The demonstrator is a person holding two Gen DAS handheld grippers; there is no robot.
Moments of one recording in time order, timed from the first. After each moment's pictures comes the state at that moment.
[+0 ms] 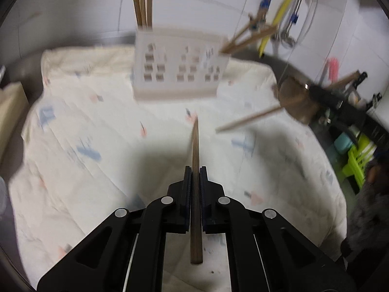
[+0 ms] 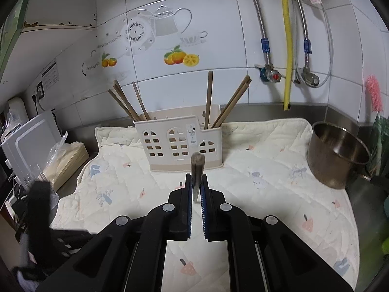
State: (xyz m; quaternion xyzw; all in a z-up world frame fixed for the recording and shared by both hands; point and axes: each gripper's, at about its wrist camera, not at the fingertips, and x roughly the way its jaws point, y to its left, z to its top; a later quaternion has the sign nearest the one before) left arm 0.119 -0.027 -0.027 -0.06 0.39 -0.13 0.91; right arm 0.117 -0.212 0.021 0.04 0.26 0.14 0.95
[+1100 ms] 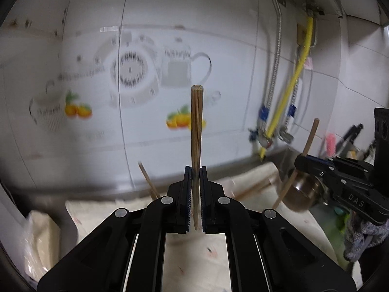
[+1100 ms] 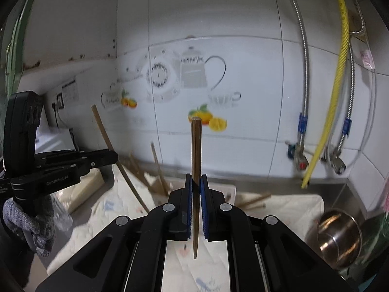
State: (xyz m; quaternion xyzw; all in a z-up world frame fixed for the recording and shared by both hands) left arm 0.222 -0.009 0.188 -0.01 0.22 -0.12 0.97; right arm 0.212 -0.210 0.168 0.00 0.21 0.23 0.95
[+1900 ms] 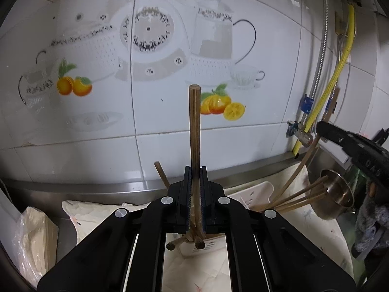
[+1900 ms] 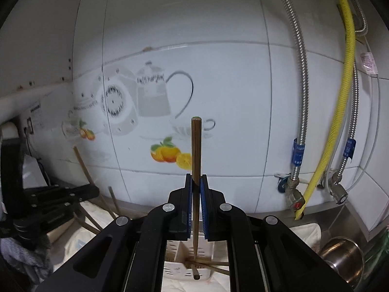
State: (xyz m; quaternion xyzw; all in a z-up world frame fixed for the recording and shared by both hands) left arm 0.301 0.009 0.134 -0.02 0.27 -0.08 0.96; right arm 0.306 -0.204 0.166 0.01 0.19 0.16 0.97
